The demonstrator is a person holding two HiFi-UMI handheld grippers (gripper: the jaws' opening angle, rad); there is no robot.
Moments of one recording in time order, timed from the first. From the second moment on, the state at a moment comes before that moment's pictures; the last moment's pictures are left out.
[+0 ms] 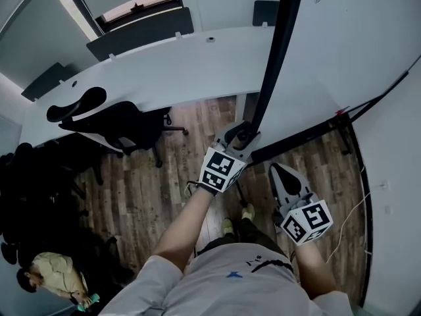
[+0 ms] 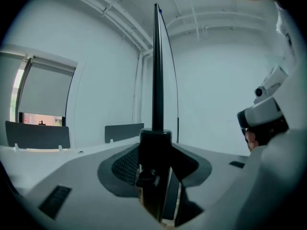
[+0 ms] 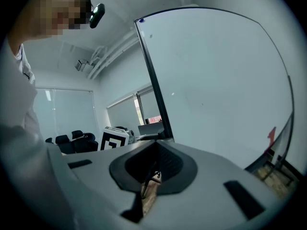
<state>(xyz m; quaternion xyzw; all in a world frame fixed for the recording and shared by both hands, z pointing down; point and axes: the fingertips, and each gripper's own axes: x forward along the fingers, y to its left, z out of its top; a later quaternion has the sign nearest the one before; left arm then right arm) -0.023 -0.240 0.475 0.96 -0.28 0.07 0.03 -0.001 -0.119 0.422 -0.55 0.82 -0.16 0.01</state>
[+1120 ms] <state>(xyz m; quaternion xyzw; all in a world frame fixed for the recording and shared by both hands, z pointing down) -0.018 -0.130 0.438 0.96 -0.28 0.07 0.04 0.019 -0.075 0.414 -0.54 0.83 -0.15 0.03</state>
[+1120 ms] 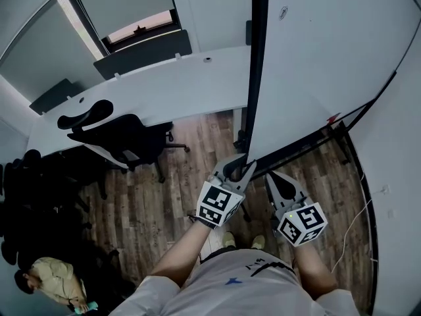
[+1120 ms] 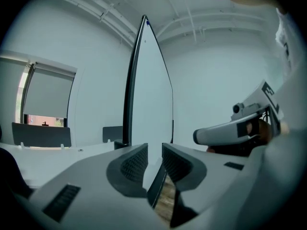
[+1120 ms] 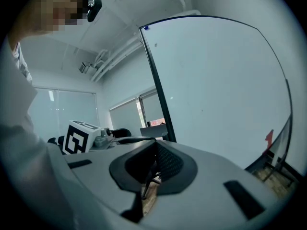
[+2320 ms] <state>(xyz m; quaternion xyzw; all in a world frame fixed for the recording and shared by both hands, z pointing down) 0.027 -0.079 0.387 0.95 -0.30 0.02 0.10 0.059 -0.059 0.396 -0.55 0.83 -0.13 0.03</state>
